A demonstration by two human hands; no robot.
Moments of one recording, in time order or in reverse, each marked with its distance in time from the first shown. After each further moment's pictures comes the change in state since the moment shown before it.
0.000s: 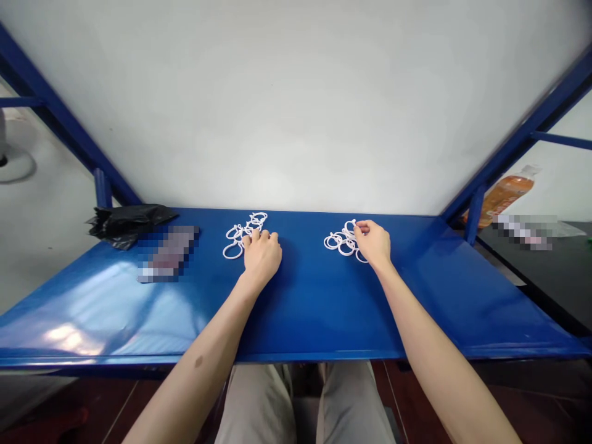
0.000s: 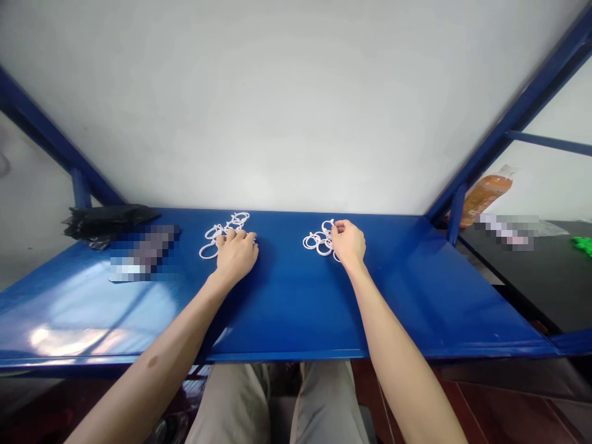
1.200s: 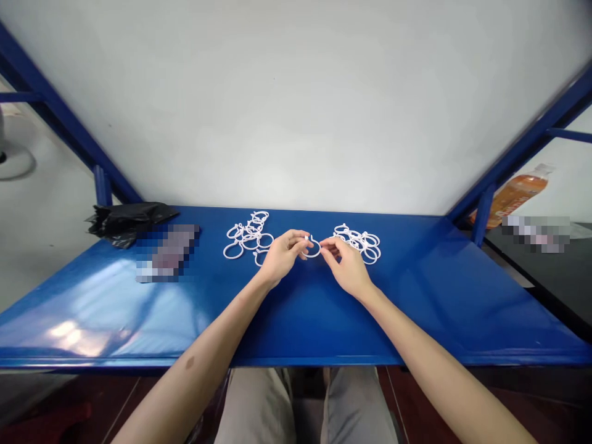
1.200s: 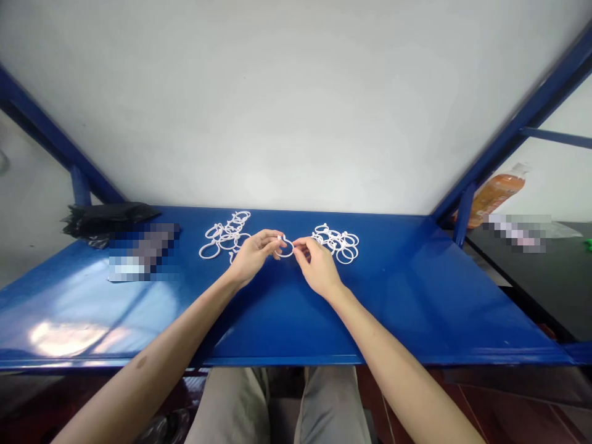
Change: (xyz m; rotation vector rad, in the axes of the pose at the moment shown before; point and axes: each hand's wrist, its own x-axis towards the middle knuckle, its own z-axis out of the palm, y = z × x) left_hand 0.006 0.030 -0.002 -1.555 -0.204 -0.066; right_hand -0.072 -0.030 0.021 0.521 -0.294 -0.483
